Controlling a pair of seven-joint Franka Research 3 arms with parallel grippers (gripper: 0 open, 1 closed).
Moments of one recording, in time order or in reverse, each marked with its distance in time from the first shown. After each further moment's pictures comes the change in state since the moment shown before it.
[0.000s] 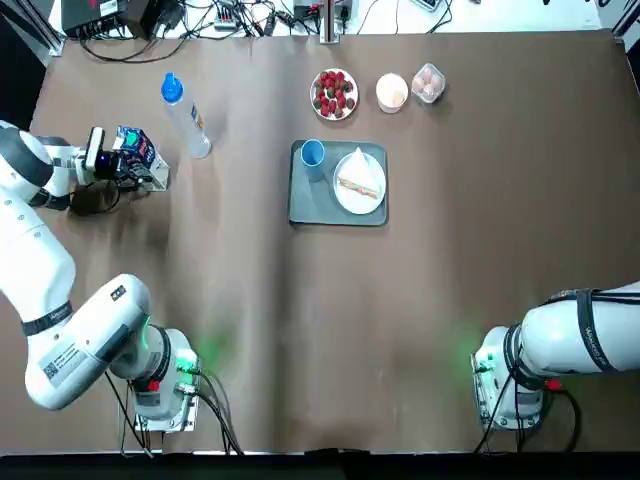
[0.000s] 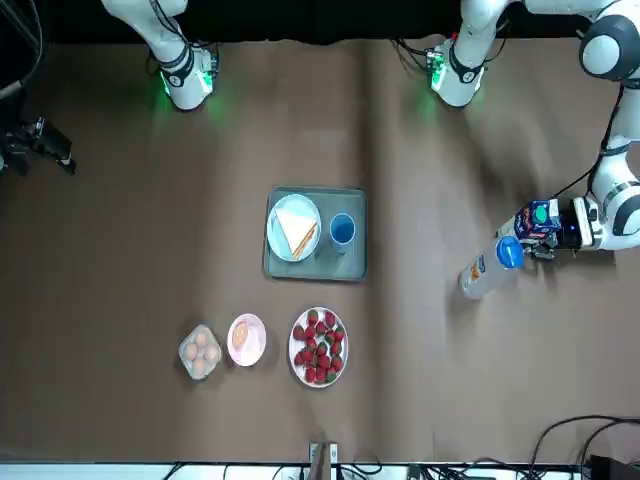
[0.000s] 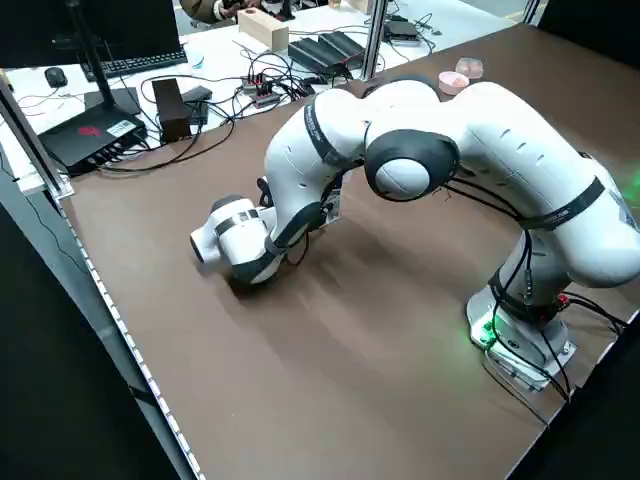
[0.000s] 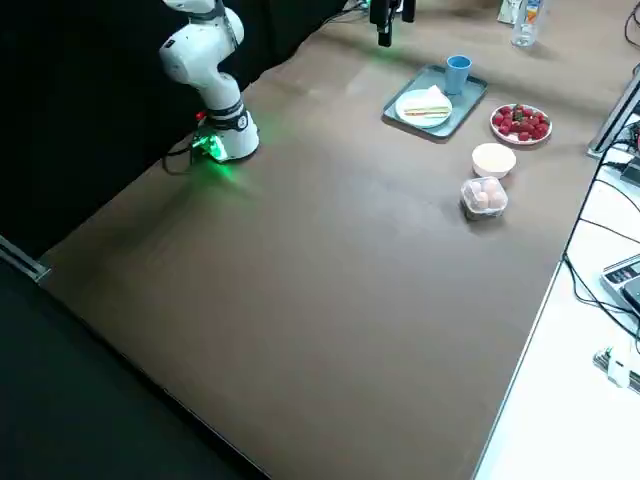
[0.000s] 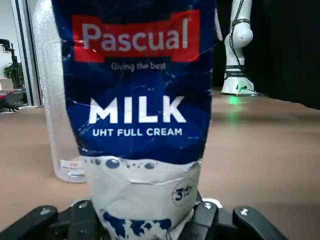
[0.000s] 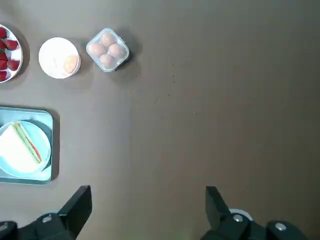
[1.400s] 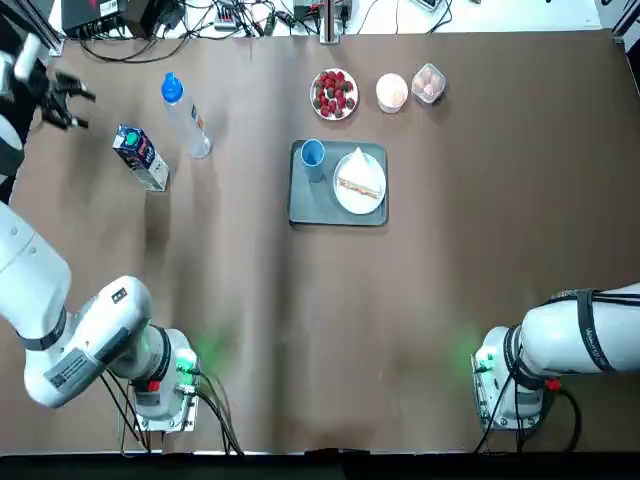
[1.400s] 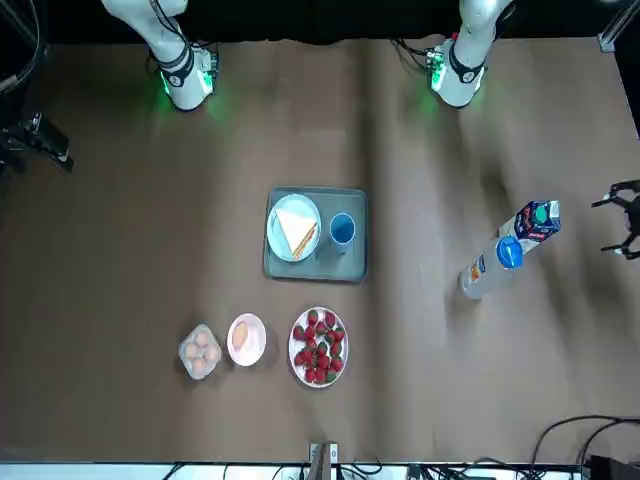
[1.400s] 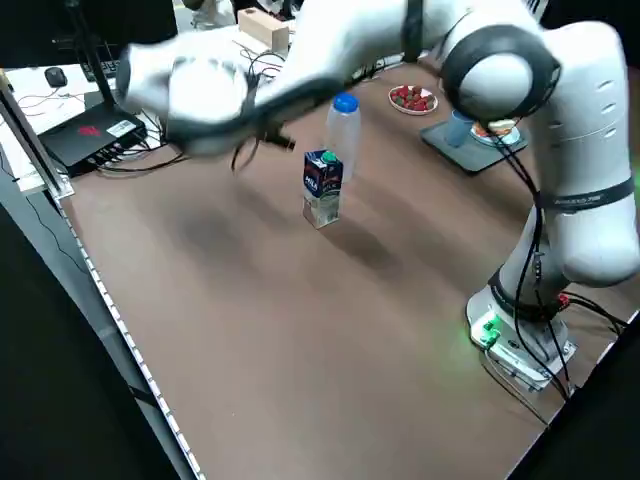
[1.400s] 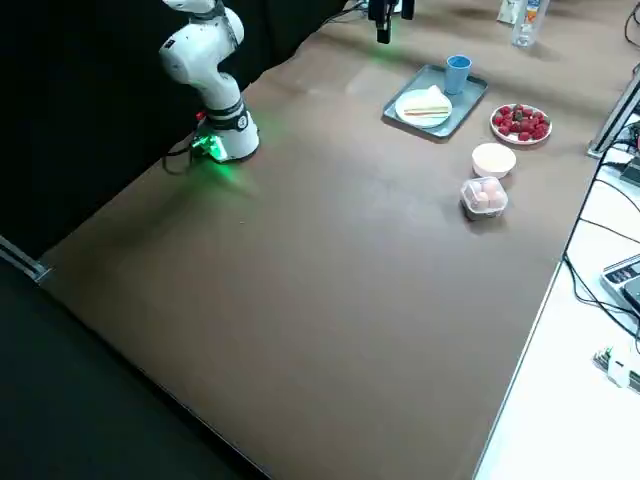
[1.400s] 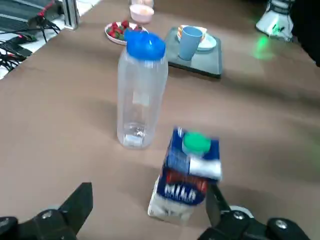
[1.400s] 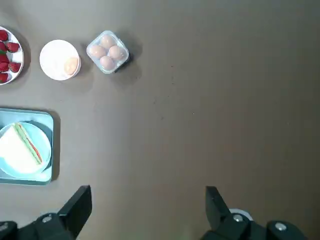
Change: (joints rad) left arm -0.080 -0.449 0.066 0.084 0.195 0.077 -0.534; right arm -0.001 -0.010 -0.002 0.001 0.000 0.000 0.000
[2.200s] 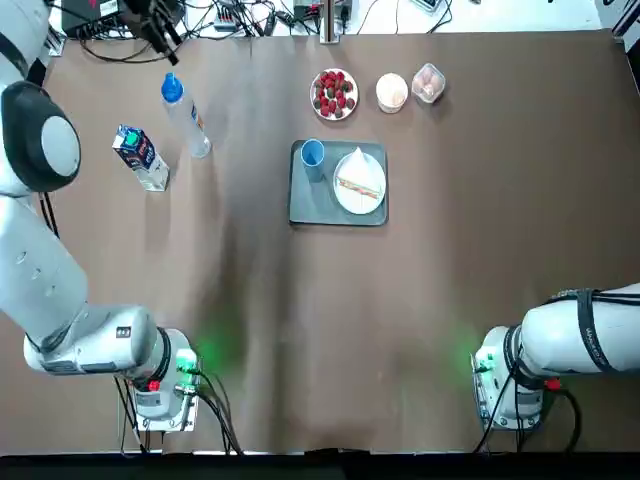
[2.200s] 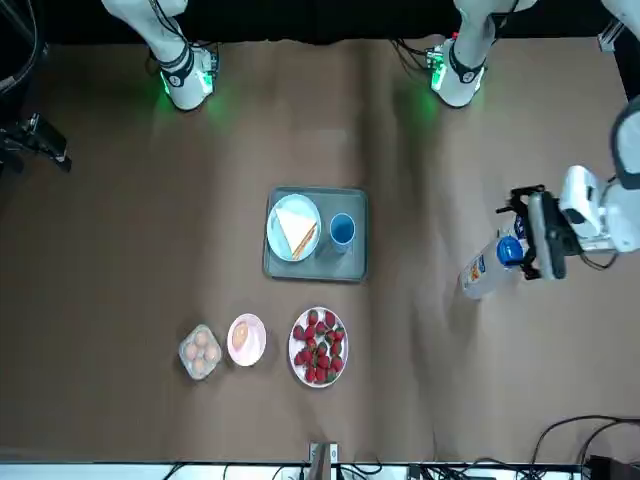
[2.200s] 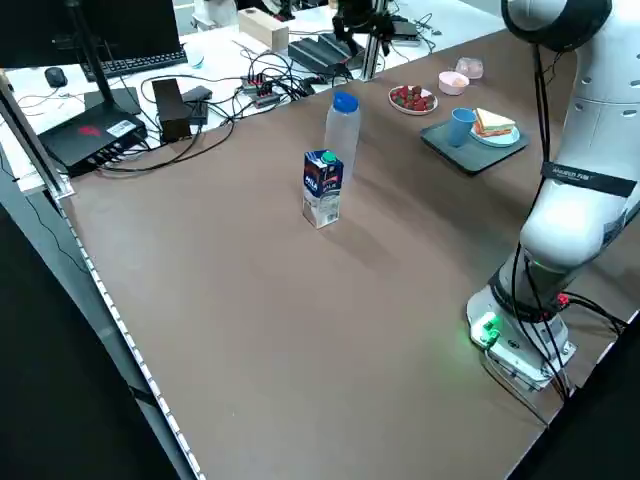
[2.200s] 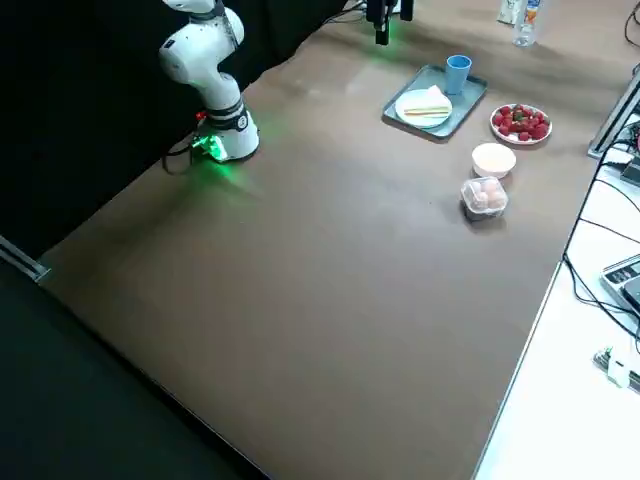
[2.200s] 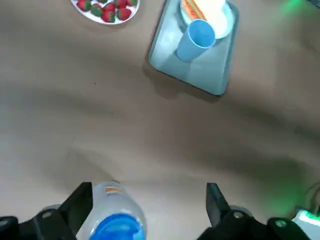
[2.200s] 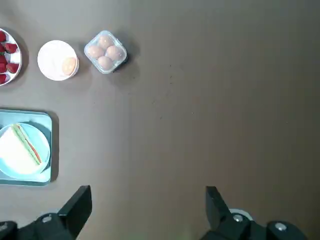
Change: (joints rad) left arm -0.679 -0.246 -0.005 -0.020 0.278 0.167 -0.842; right arm -0.006 0.000 -0.003 -0.001 0.000 -0.001 0.000
